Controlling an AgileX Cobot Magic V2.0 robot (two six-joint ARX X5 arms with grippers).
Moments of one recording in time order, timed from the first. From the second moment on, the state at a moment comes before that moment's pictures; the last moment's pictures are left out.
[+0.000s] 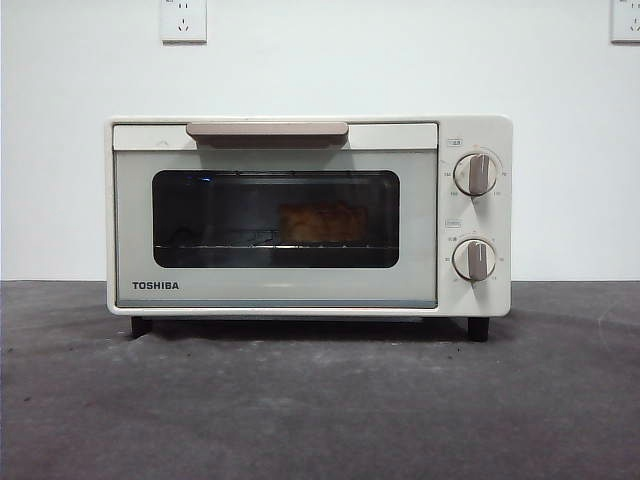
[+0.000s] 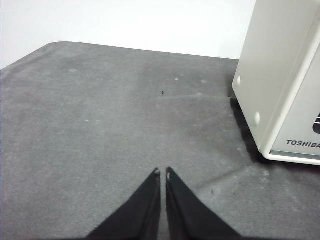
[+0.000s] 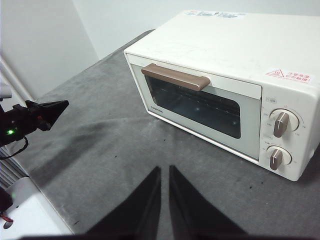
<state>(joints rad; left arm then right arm) 0.04 0.01 0.03 -0.18 -0.01 -0.08 0.70 0.45 0.85 -0.69 -0.13 0.24</state>
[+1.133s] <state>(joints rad) 0.03 0.01 0.03 -0.18 -0.02 -0.08 0.52 0.40 0.82 -0.67 -0.03 0.21</state>
